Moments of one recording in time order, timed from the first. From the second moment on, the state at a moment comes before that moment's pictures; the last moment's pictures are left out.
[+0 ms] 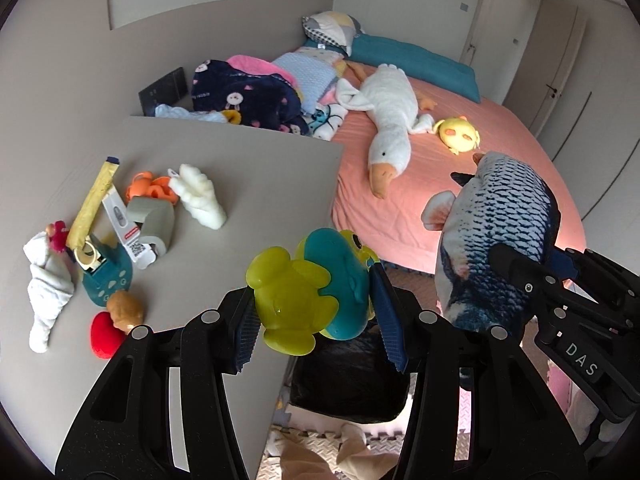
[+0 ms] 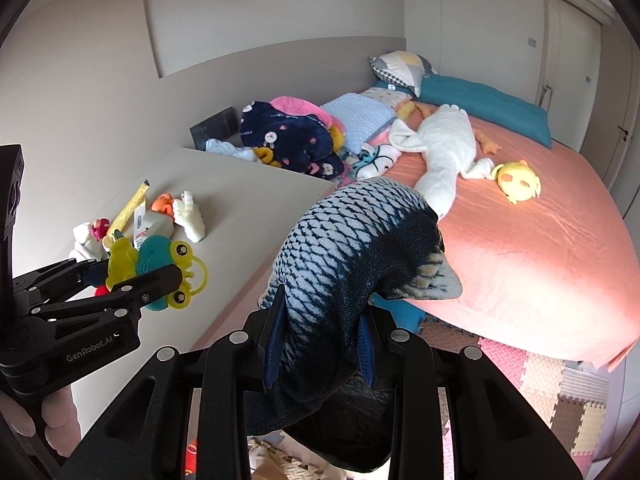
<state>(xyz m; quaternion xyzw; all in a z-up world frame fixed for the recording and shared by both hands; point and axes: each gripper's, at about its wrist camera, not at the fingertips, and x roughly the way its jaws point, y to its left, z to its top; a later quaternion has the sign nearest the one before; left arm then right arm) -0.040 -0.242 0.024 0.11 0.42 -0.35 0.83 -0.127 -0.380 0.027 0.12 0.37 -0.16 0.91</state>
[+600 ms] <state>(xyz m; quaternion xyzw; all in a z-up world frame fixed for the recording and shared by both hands) -0.064 -0.292 -0.017 0.17 0.48 -0.38 0.77 -0.176 -0.433 0.019 0.17 0.36 -0.26 0.88</state>
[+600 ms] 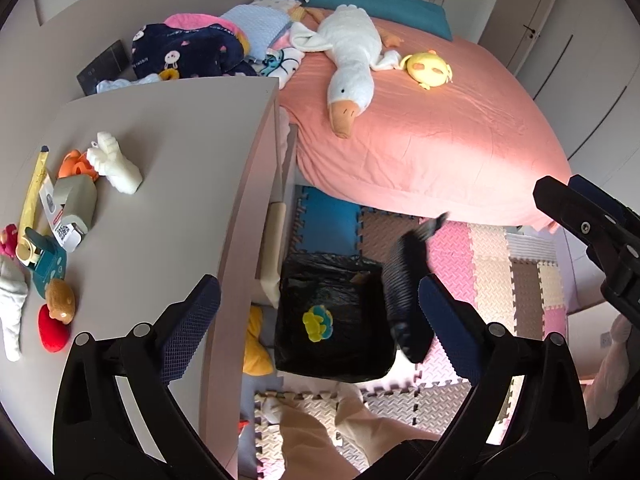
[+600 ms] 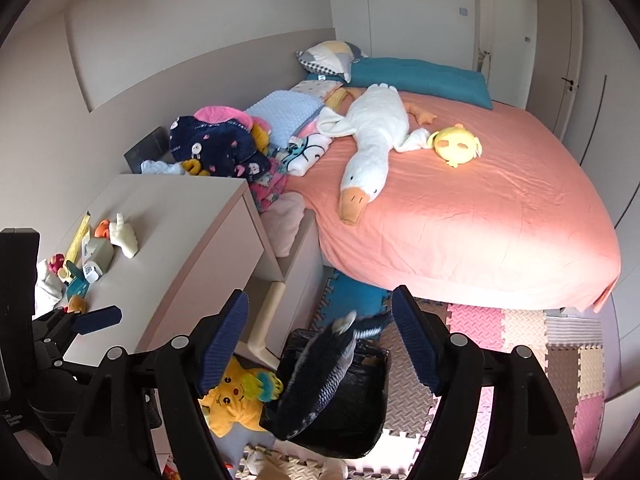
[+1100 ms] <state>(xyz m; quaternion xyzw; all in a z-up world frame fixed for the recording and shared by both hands) -0.060 -0.281 -0.008 0.16 0.46 -0.37 0.79 -0.171 -0.432 0.022 0.17 0.35 -0.25 0.88</state>
